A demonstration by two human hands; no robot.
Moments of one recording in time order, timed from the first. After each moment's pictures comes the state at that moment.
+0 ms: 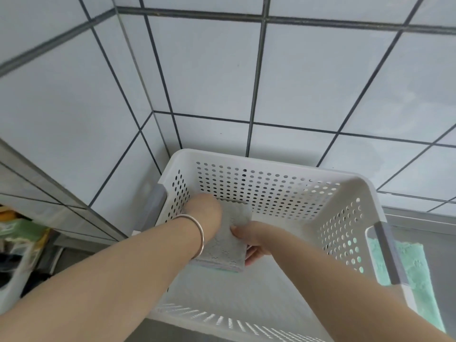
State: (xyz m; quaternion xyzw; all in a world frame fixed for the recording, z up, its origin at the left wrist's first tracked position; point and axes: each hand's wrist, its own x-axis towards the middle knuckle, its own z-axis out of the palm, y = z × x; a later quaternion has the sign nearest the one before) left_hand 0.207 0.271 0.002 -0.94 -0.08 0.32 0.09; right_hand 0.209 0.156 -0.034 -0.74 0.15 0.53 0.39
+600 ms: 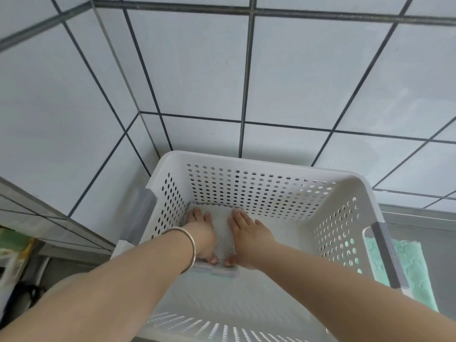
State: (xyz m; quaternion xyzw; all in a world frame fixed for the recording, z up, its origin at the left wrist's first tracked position) left_hand 0.193 0.269 -0.039 -0.91 -0.05 0.40 0.10; right_hand 0.195 0.145 -0.044 -0.92 -0.29 0.27 -0.04
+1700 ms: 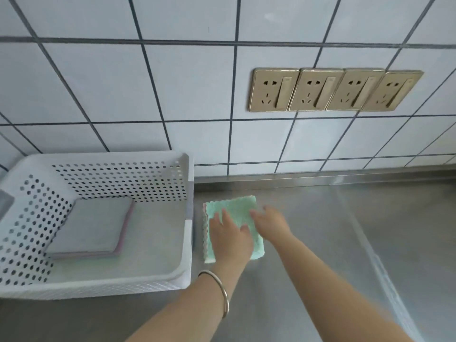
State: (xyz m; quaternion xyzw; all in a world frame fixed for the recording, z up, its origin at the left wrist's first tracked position) left_hand 0.104 -0.065 0.002 -0.89 -0.16 0.12 -0.41; right_hand 0.149 -0.160 -0.011 -0.89 0.22 0.20 0.34
